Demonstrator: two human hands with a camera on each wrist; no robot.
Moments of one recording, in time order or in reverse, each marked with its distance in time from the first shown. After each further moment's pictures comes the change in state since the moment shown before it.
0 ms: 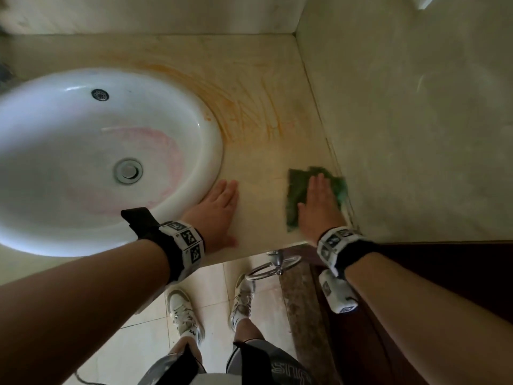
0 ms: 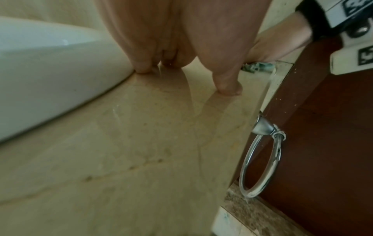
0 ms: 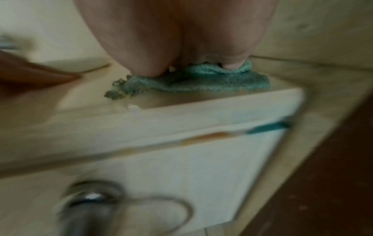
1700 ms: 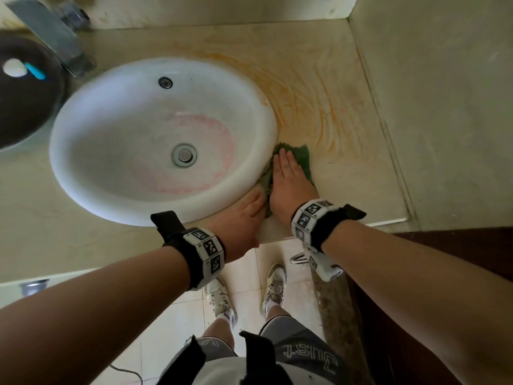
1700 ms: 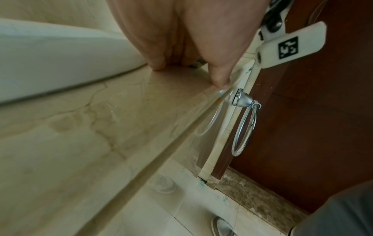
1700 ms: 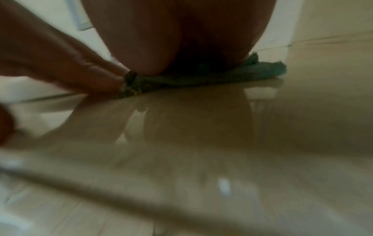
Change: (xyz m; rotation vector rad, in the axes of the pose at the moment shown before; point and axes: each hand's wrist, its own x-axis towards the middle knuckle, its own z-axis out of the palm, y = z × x) left_hand -0.065 -0.028 0.035 0.120 0.089 0.096; right_hand -0.005 -0.156 0.001 -0.048 0.028 -0.313
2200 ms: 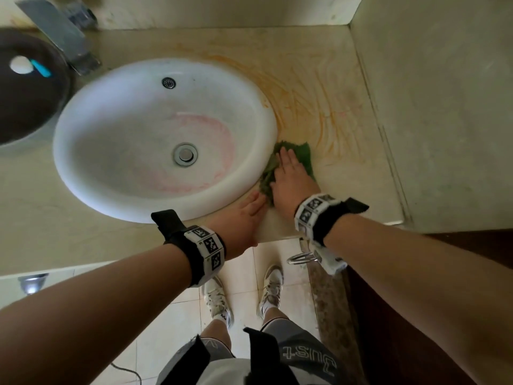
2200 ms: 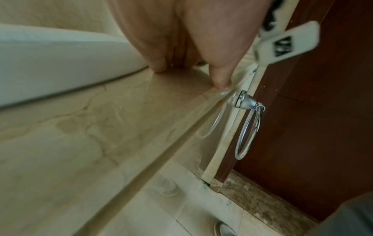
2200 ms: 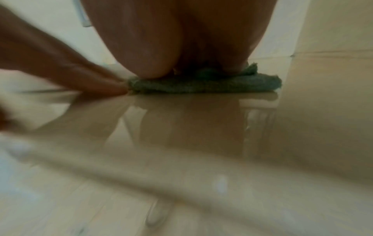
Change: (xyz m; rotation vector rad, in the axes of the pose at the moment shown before) left_hand 0.001 0.001 0.001 -0.066 -0.012 0.002; right_hand 0.000 0.011 -0.013 -0.107 0.015 -0.054
